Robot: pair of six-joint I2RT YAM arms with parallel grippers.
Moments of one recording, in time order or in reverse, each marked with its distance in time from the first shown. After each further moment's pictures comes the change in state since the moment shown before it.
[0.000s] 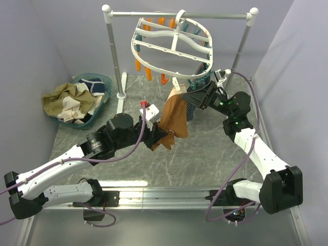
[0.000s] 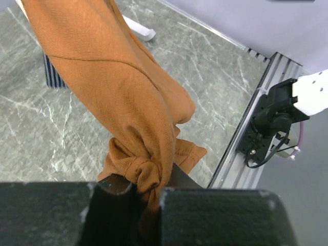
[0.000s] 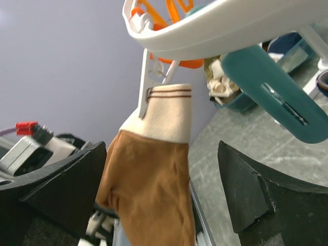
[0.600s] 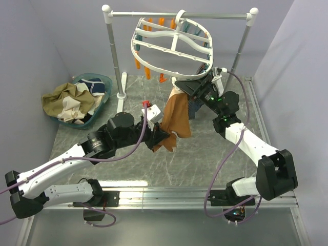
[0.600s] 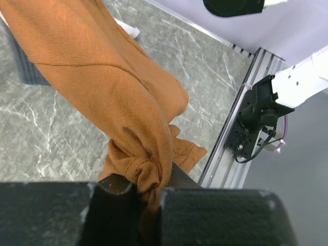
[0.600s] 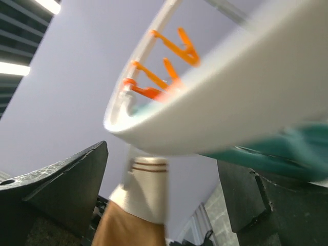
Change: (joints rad) left arm 0.002 0.012 0.018 -0.004 0.065 -0.011; right arm 0.112 0.142 0.013 0.222 0.299 0.154
